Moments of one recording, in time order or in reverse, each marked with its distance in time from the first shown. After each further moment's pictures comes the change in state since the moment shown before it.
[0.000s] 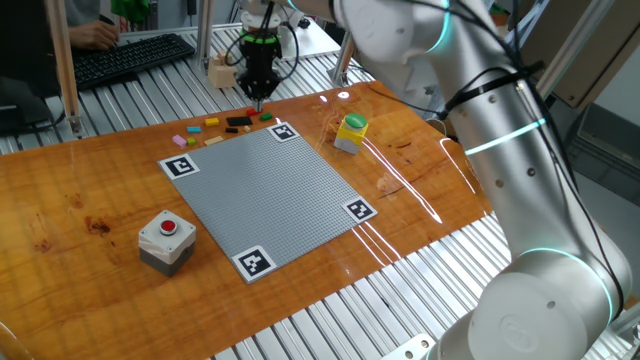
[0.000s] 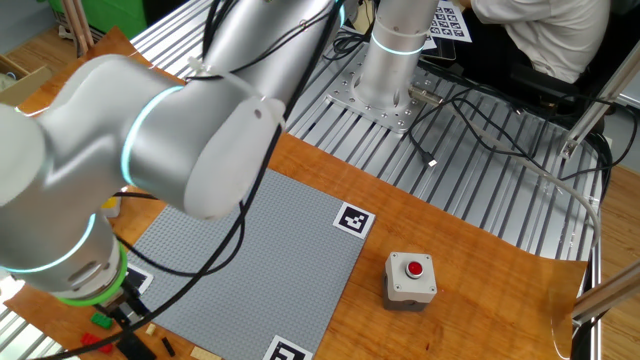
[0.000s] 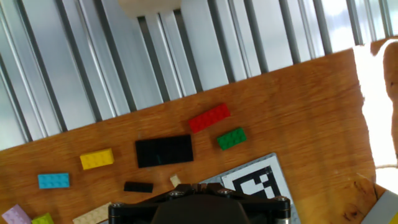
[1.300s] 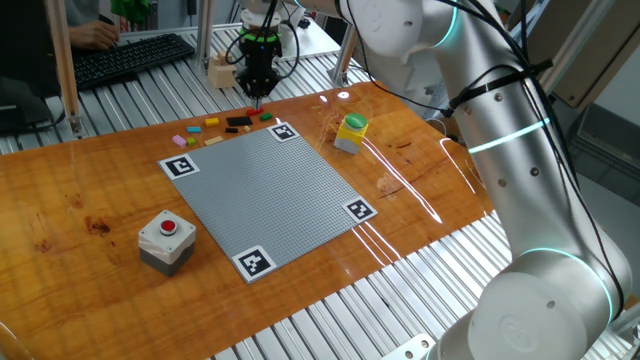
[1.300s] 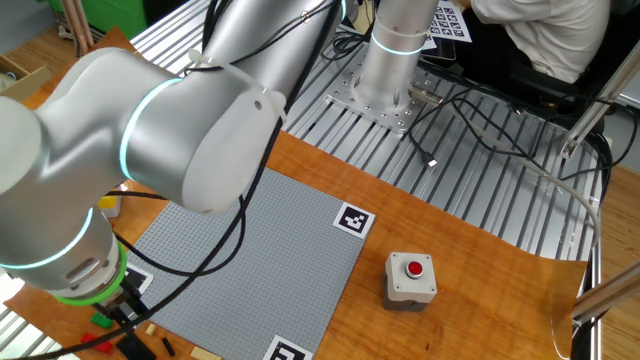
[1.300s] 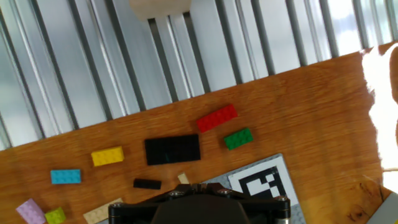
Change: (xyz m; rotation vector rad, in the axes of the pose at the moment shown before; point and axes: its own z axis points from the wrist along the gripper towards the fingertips) arm 0.000 0.005 -0.011 -0.028 0.010 -0.007
